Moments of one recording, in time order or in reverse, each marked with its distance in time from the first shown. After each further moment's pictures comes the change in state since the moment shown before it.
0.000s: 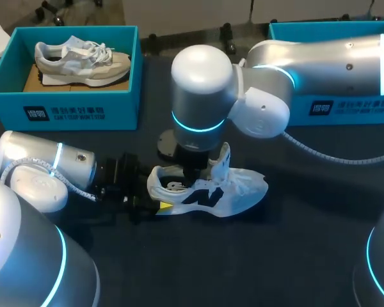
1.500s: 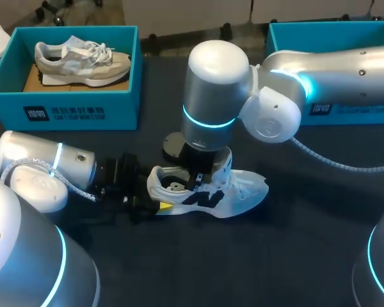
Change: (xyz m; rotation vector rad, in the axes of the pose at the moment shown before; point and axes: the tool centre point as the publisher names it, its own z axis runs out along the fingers) left arm 0.000 0.000 0.000 0.000 0.001 0.001; right arm 0.028 -0.011 -0.009 -0.027 0.115 0.089
